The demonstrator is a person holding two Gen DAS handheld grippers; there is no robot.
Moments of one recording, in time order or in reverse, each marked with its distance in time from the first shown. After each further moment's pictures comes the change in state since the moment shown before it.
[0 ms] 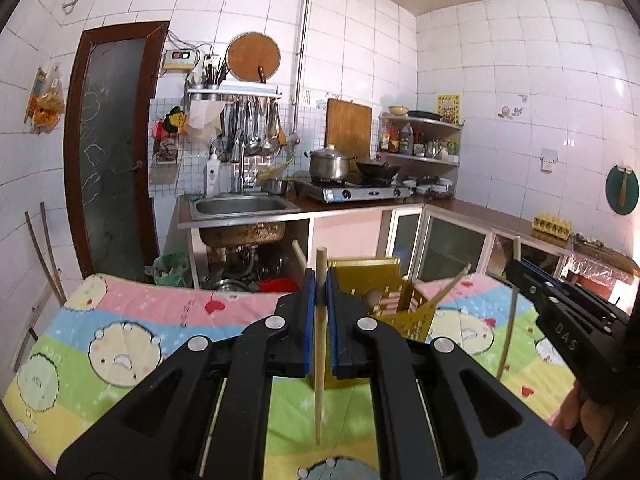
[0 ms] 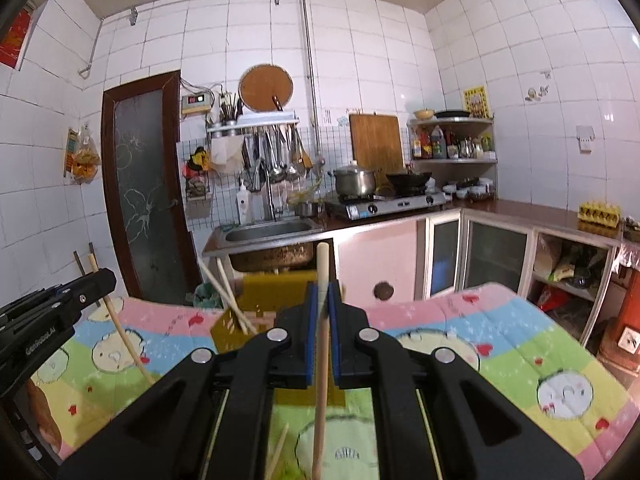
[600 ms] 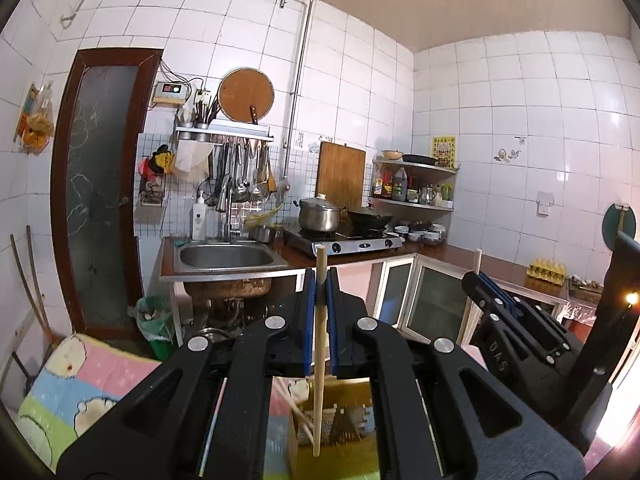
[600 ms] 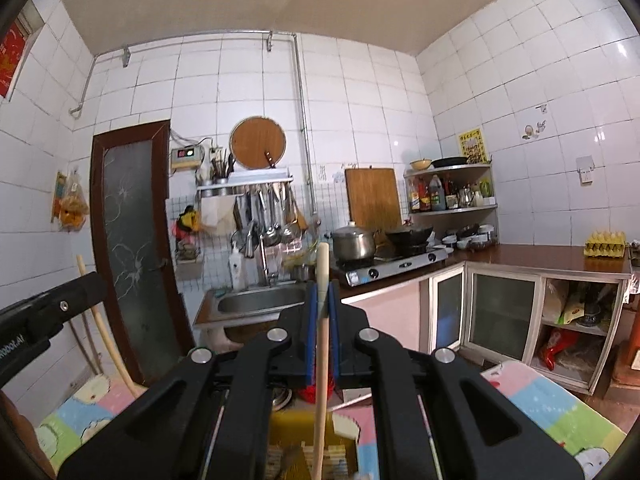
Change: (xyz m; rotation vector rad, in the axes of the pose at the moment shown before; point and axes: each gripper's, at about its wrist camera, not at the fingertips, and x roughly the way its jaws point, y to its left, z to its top) left arm 0.054 -0.011 0.106 -0.027 -0.125 -0.034; right arm 0.076 0.016 0.097 0.034 -0.191 -0.024
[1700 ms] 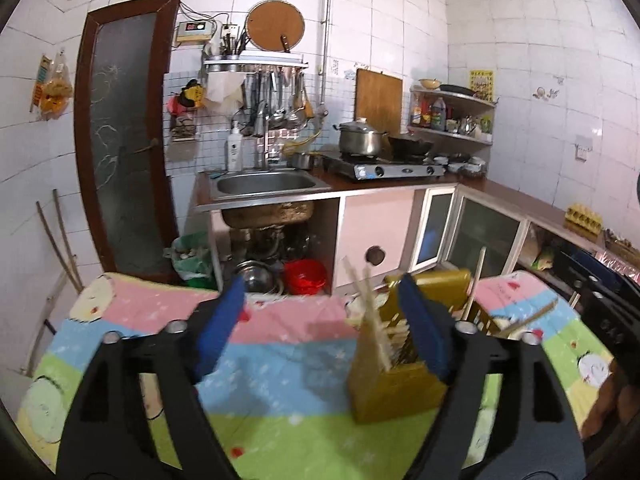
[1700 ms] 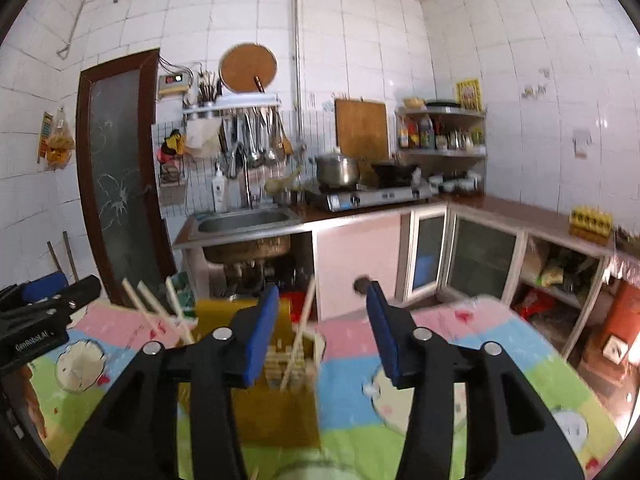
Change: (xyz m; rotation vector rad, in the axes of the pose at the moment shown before) left arm 0.018 0.065 -0.084 0.024 0.254 0.143; right arm -0.017 -0.026 -0.067 -0.058 0.294 -0.053
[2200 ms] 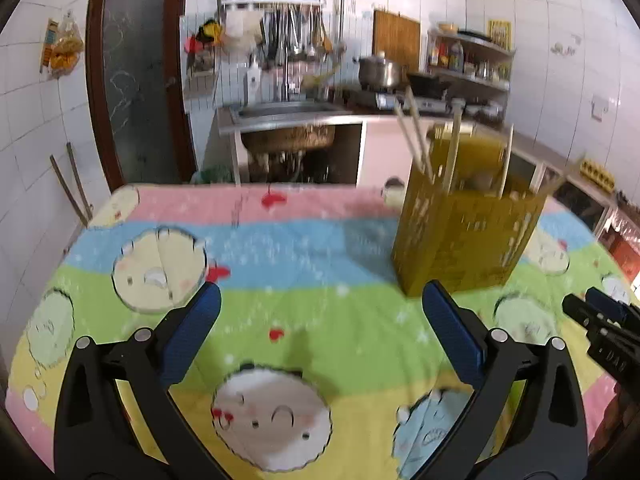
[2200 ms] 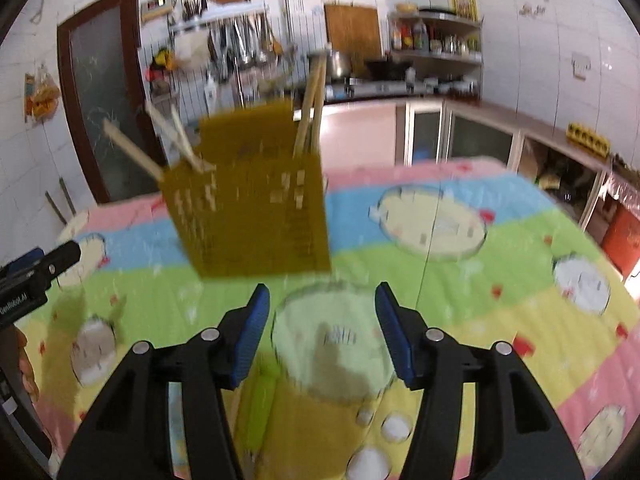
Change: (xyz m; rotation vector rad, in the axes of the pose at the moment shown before) left arm -0.008 0.028 -0.105 -0.002 0.224 0.042; right arm -0.014 0.006 -0.133 0.041 0.347 -0.019
